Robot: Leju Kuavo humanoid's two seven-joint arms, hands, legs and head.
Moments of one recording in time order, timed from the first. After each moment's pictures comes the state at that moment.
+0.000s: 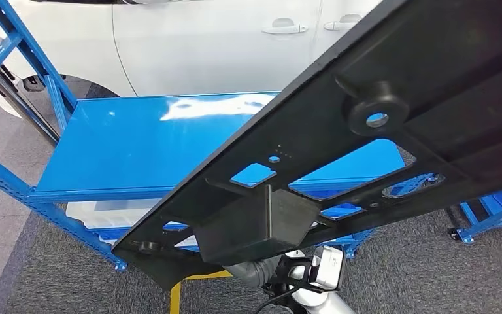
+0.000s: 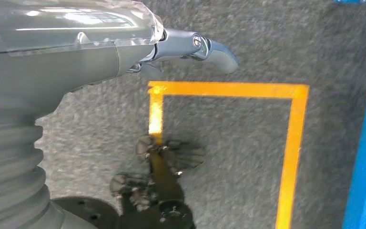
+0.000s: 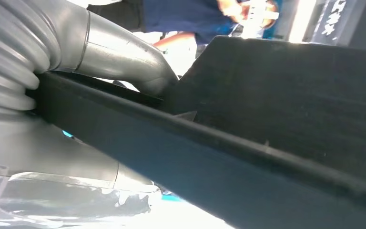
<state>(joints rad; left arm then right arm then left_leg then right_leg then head) -0.09 -0.05 1.10 -0.22 -0.84 -0.06 -0.48 -0.28 0.06 0.72 -1.62 -0.08 0.28 -0.70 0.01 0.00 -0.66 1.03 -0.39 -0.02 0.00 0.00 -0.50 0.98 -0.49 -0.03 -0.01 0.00</state>
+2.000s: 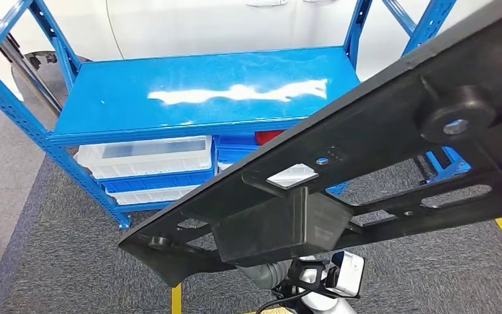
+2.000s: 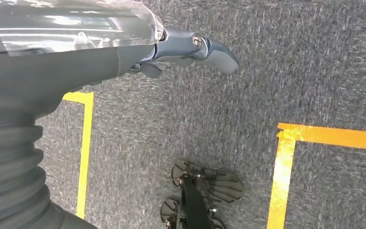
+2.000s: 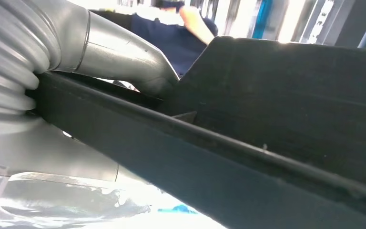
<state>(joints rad) -0.08 -0.02 1.13 -0.22 -0.86 0.07 -0.25 -0.21 0.06 0.65 -1.70 -0.05 0.30 -0.70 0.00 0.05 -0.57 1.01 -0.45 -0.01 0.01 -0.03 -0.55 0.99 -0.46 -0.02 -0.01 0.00</state>
